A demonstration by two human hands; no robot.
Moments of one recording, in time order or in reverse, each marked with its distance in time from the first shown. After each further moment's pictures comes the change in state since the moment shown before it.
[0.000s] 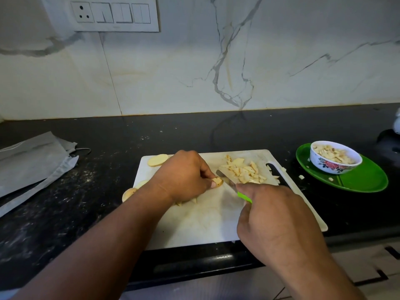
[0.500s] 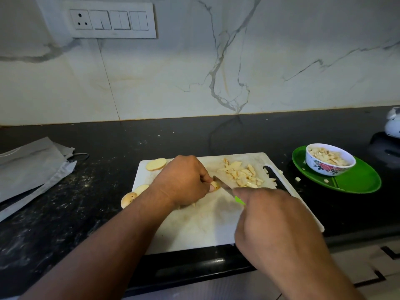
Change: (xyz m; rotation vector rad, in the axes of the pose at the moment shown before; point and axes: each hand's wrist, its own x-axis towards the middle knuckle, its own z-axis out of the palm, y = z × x) left_hand -0.003 0.004 0.002 0.031 0.022 -0.041; right_hand -0.009 -0.007 -0.014 -0.109 -0.029 -0.060
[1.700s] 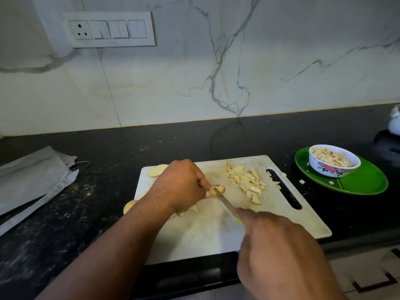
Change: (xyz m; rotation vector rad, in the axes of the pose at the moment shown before) left_hand 0.001 -0.004 -0.007 -0.020 0.001 -0.046; right_hand -0.012 0.002 0.019 0.078 -0.074 -0.016
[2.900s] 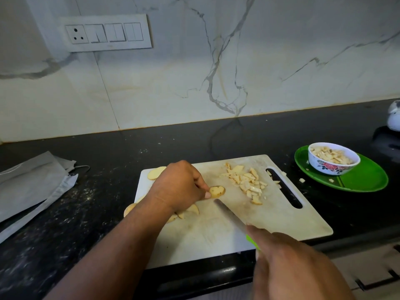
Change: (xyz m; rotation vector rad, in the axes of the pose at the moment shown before) left_hand 0.005 -0.008 0.001 -0.044 -0.009 0.003; right_hand -0.026 -0.005 0.001 0.052 0.051 0.086
